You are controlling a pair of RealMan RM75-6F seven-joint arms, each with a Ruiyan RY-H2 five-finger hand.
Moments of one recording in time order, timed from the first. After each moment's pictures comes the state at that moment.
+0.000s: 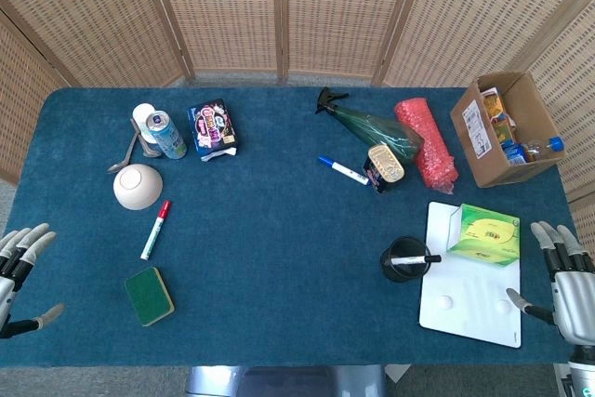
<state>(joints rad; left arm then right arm) -0.02 -0.89 0.09 -1.77 1.74 1.58 -0.15 0.00 -1.11 0.06 -1.60 -1.57 1.60 0.03</state>
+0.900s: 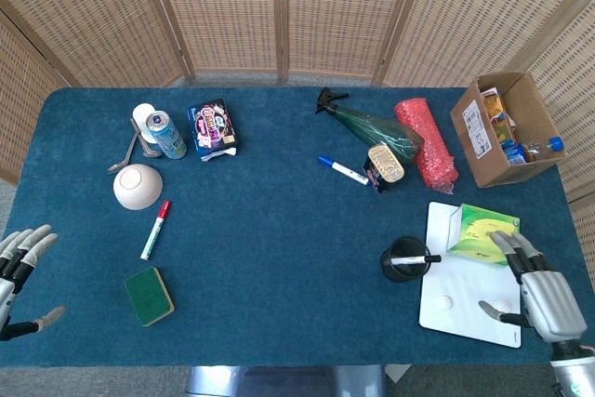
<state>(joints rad) -0.02 -0.89 0.09 -1.75 1.76 1.60 -0.17 0.08 -1.07 0.00 -1.59 -1.67 1.45 0.23</state>
